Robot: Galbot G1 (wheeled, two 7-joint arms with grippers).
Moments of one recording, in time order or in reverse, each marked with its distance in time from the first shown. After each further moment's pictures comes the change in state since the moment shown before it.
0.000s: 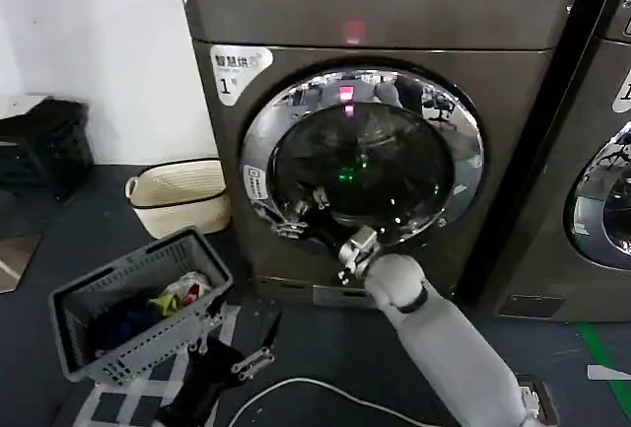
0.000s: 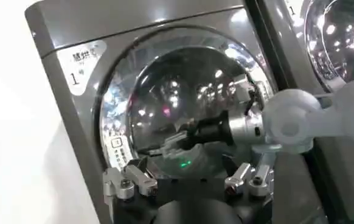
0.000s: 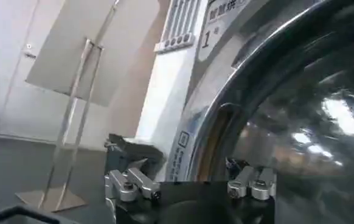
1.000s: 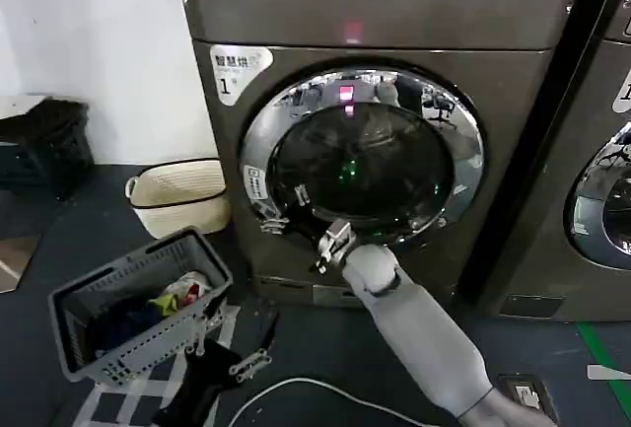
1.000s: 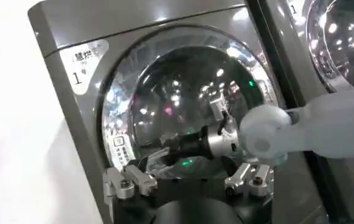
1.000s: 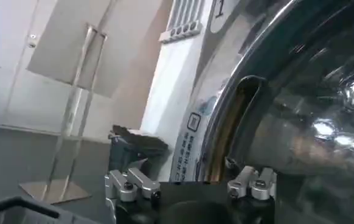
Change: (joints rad) left arm 0.017 -0.003 -0.010 -0.007 -0.001 -0.006 0.000; right arm 0.094 0.083 -0.025 -0.192 -0.026 0.057 -0.081
